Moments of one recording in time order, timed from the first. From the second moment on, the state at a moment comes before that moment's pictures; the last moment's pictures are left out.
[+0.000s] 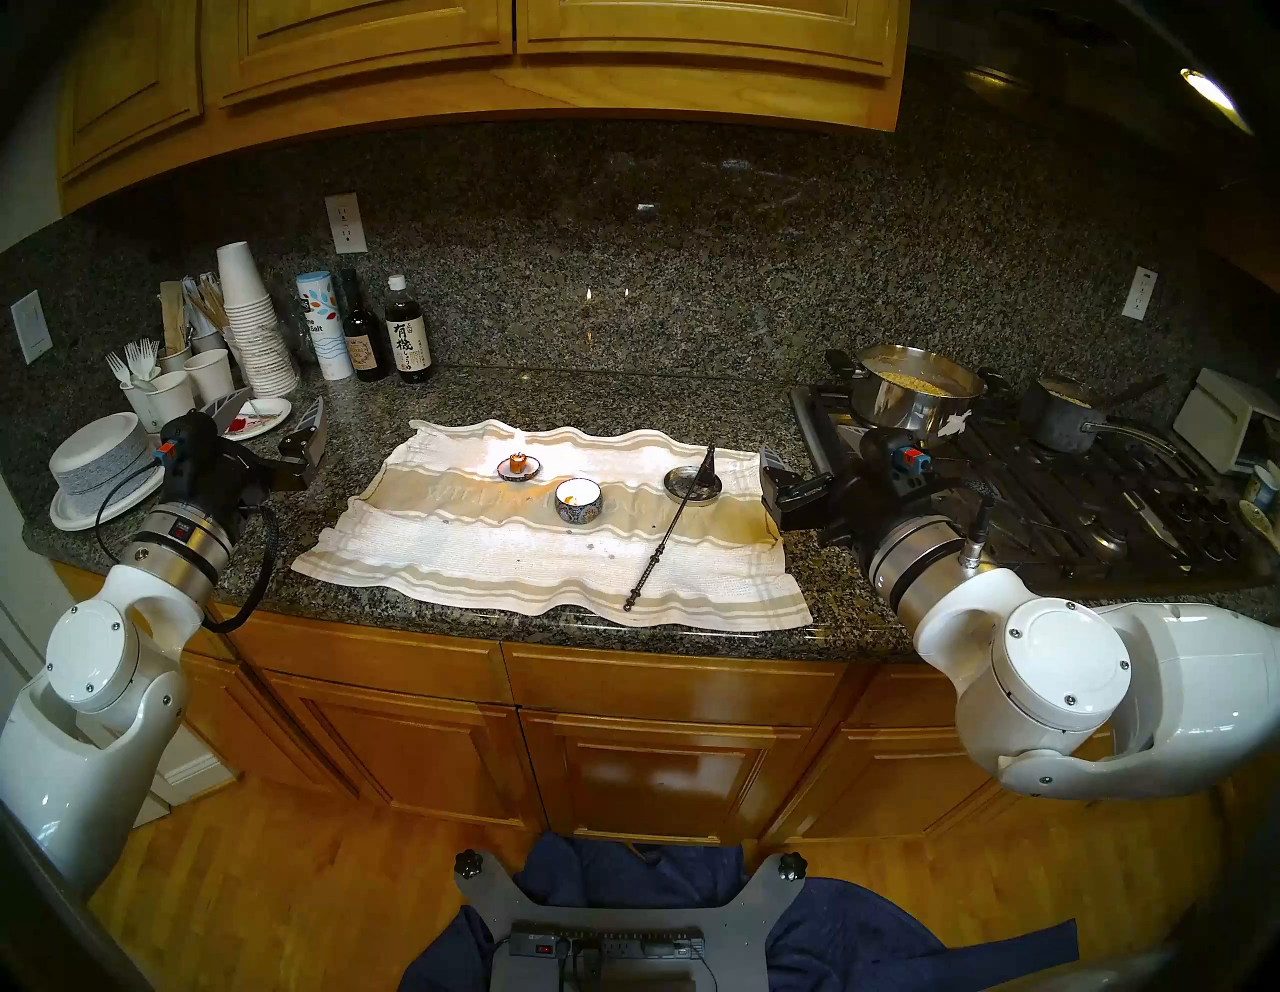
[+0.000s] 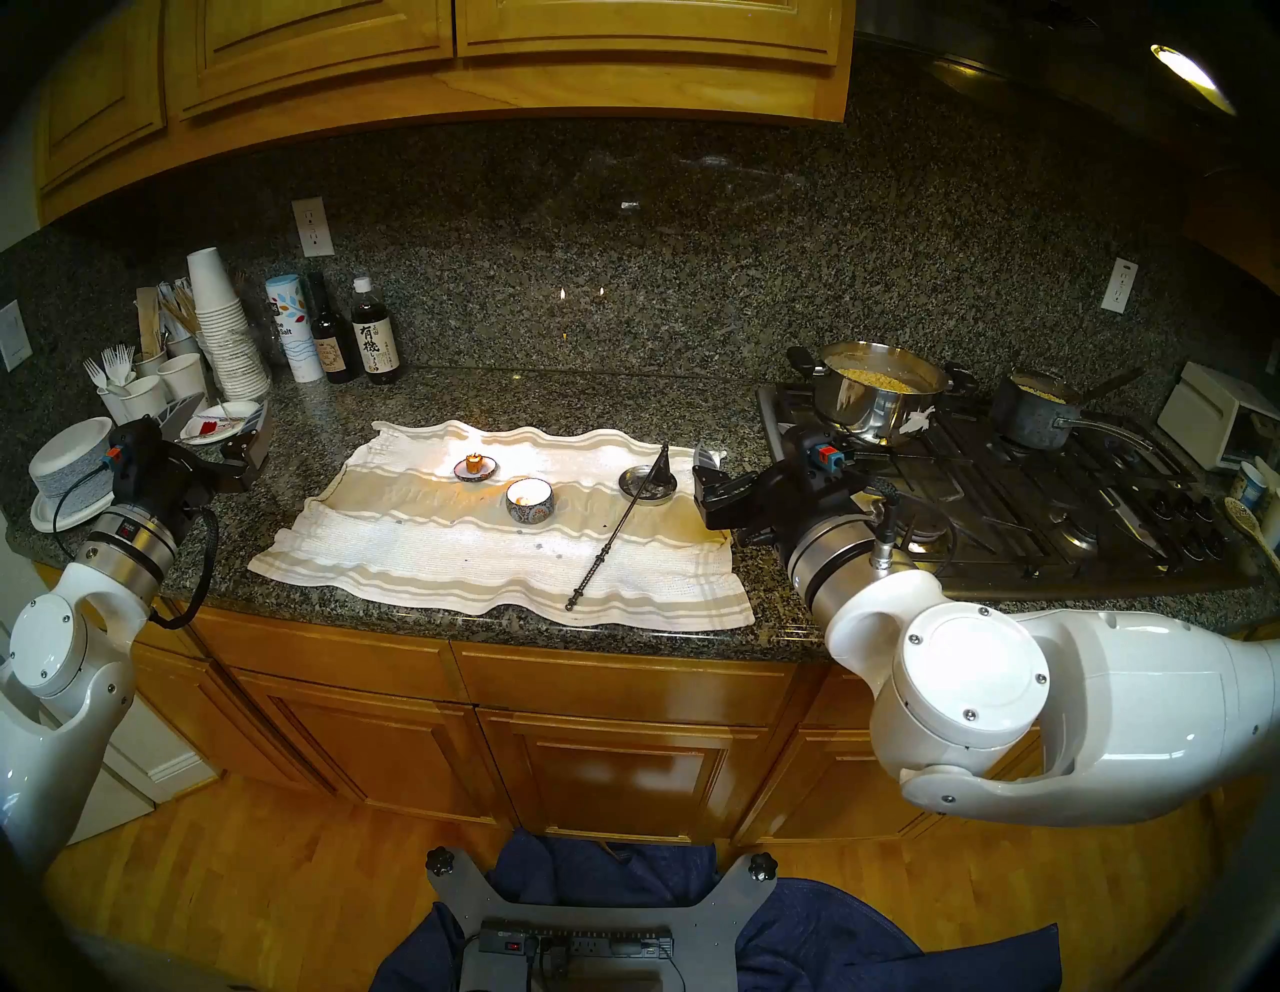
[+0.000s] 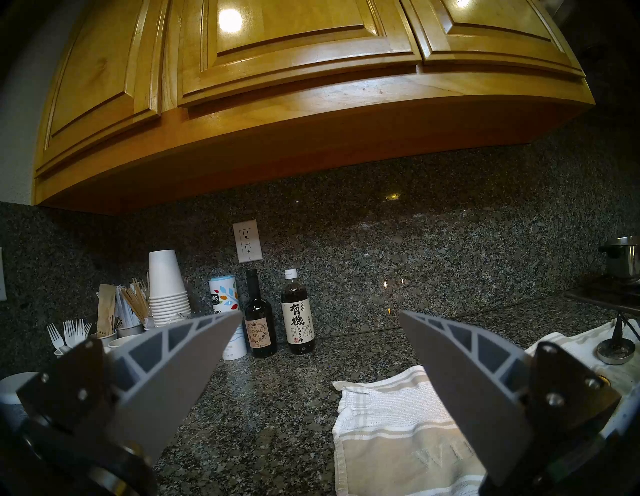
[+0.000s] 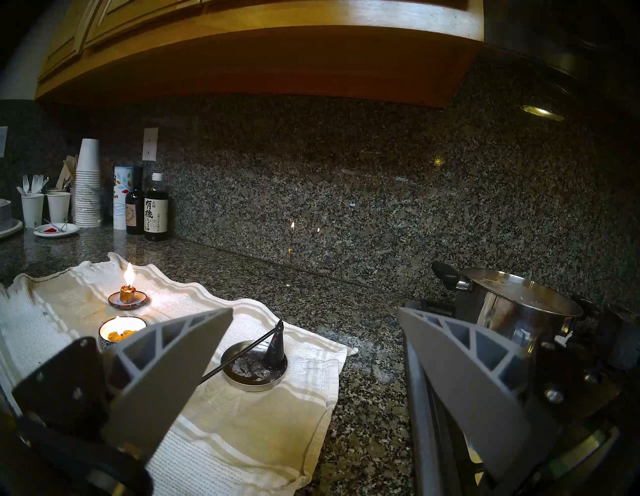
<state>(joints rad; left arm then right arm) 2.20 -0.78 -2.01 -2.12 -0.69 -0.14 0.11 -0.39 -0.20 -0.19 -2.43 1.00 -0.16 -0.94</state>
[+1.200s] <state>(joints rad) 2.00 -0.63 -1.63 -2.31 -0.79 0.05 0.02 -0.39 -0.20 -0.19 -2.43 1.01 -0.16 -0.94</state>
